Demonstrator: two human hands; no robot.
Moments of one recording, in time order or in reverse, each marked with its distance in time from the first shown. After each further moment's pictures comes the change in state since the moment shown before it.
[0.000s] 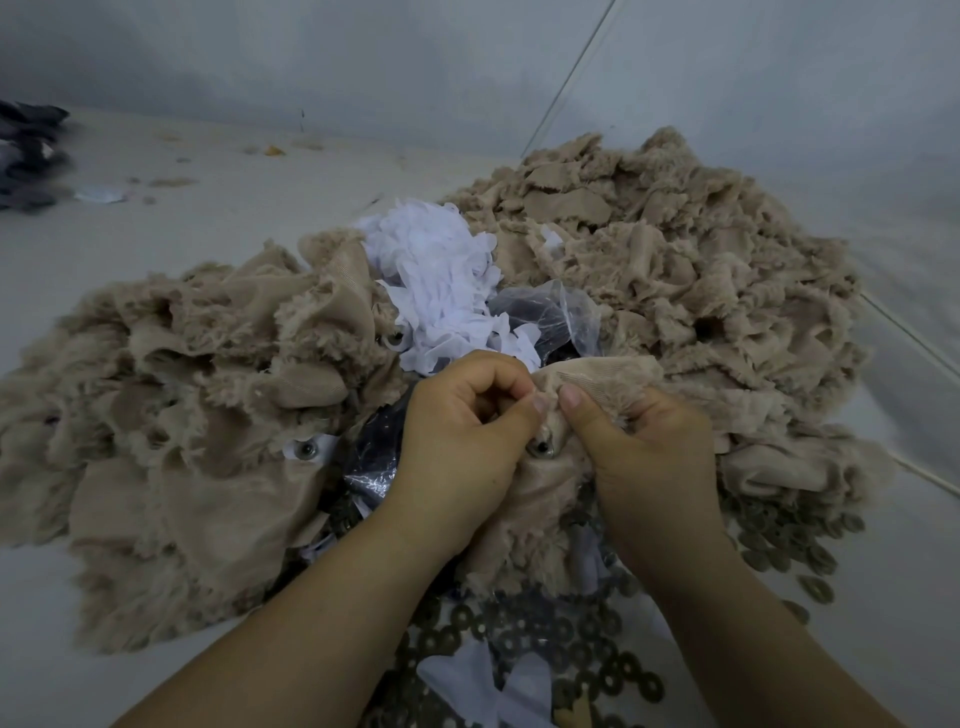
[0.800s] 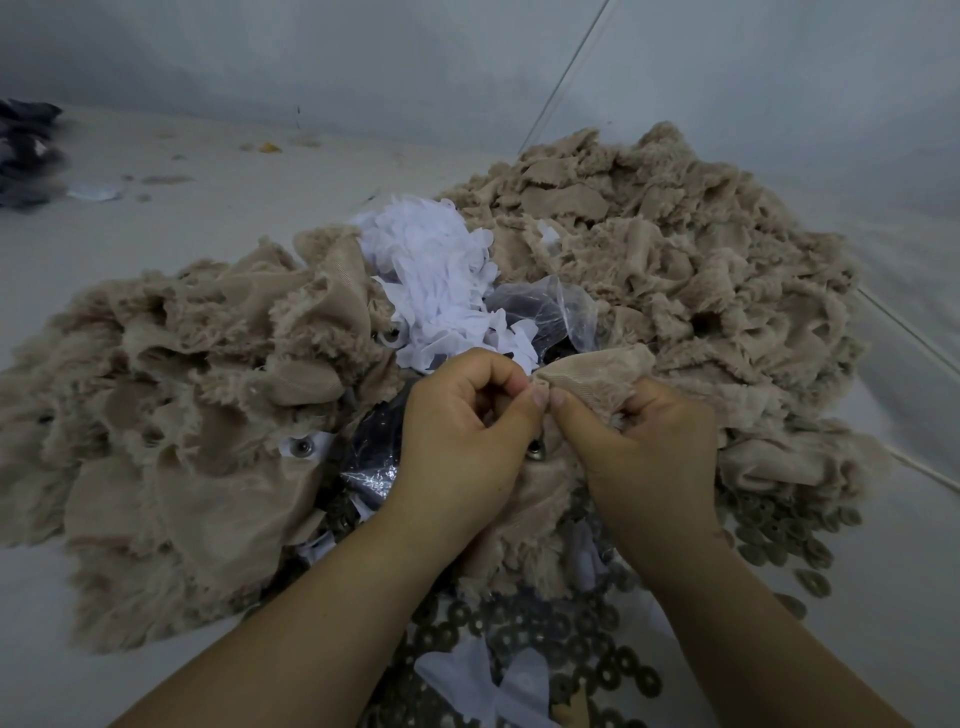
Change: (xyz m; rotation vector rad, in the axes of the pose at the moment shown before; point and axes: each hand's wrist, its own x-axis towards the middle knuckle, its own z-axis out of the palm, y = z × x) left_hand -0.003 -0.001 0.002 0.061 0.029 0.024; right_hand -0.002 -0.011 0.003 -0.193 0.051 -0.117
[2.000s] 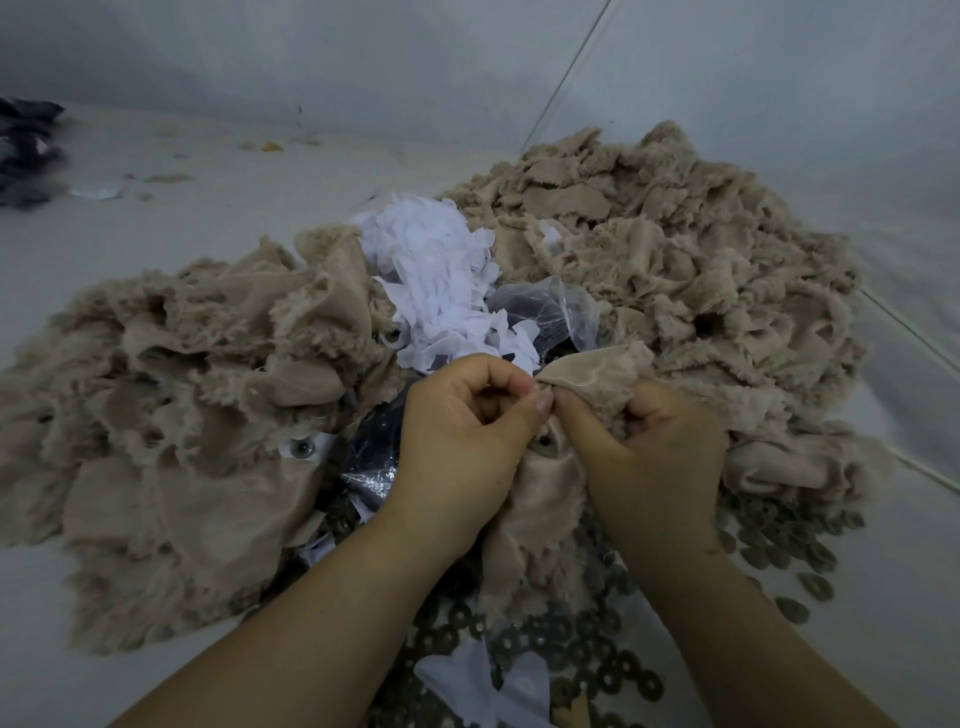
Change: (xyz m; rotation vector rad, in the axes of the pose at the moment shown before) left_hand -0.002 0.005 0.001 -0.082 0.022 -0.114; right_hand -0.001 0.003 0.000 -0.136 0.043 -0.129
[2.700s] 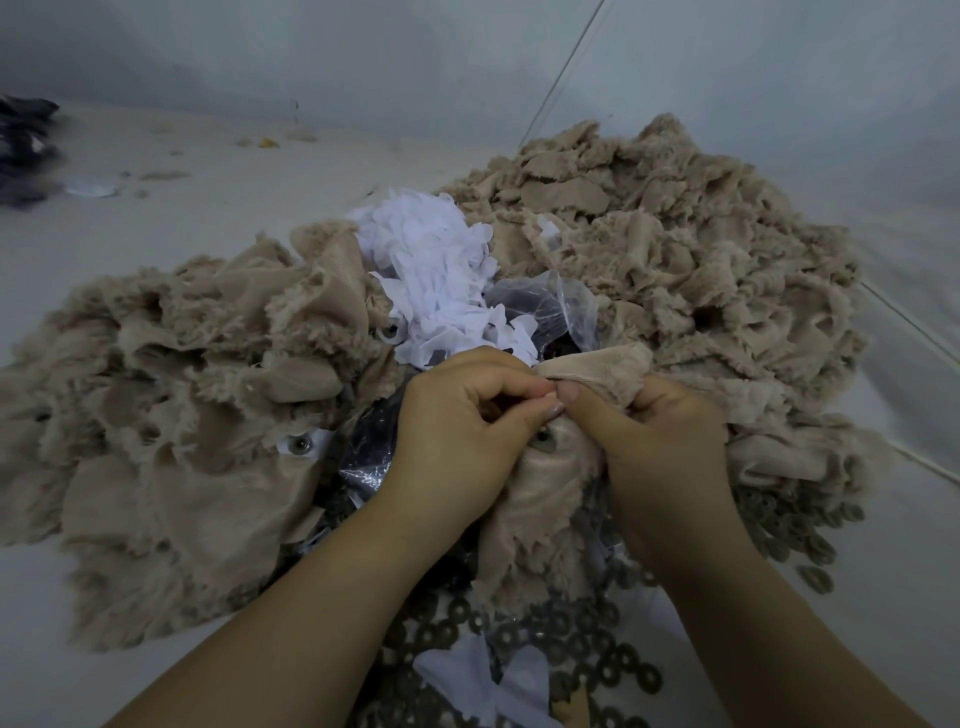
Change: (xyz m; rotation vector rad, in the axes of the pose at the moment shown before) left_hand 0.004 0.002 -0.005 0.274 -0.057 0.260; right_hand 0.004 0.003 -0.007 0.507 -0.155 0.427
